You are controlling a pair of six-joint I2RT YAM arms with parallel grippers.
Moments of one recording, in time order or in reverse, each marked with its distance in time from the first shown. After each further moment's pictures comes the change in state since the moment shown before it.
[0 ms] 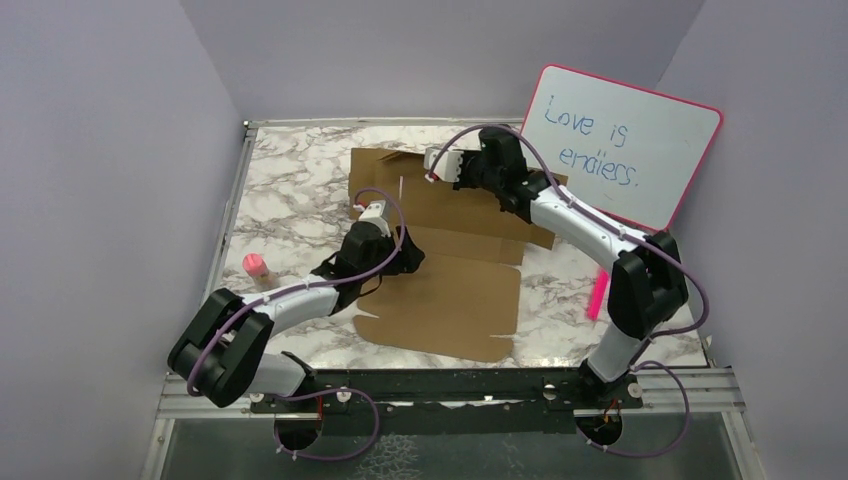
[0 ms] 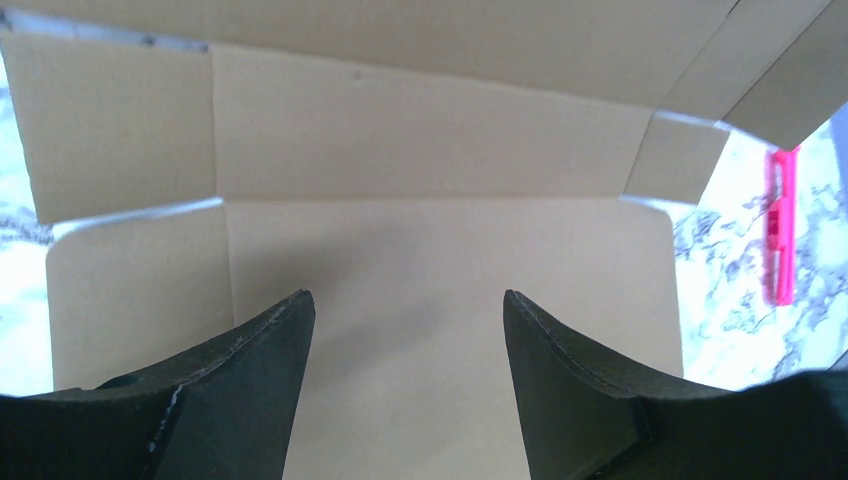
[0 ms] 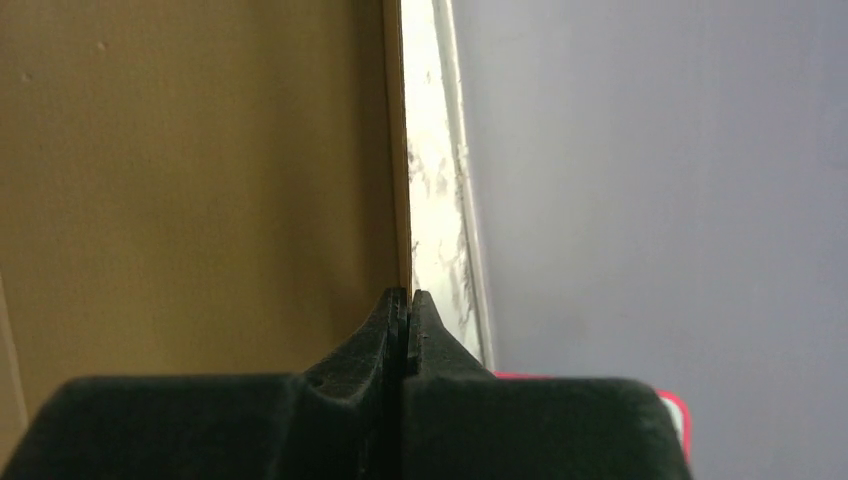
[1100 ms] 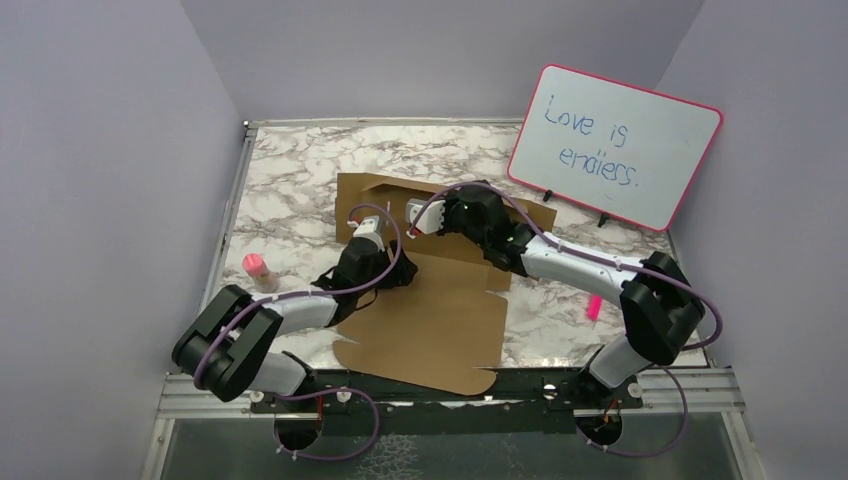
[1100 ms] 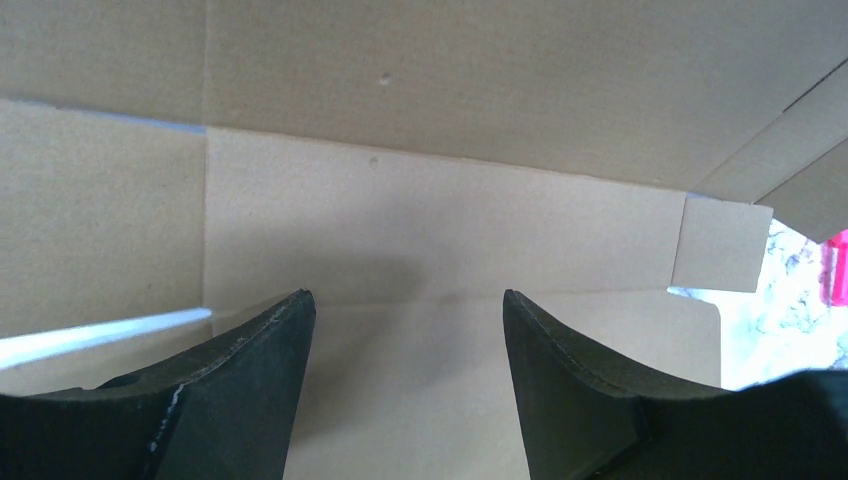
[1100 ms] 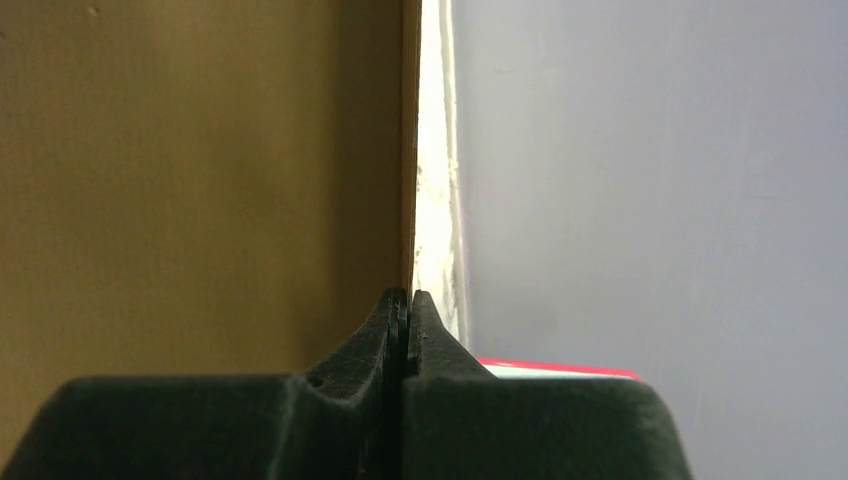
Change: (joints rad) left arm 0.000 0.057 -0.130 0.120 -0.033 -0.031; right arm 0.237 -0.149 -0.348 0.283 0.257 -0.054
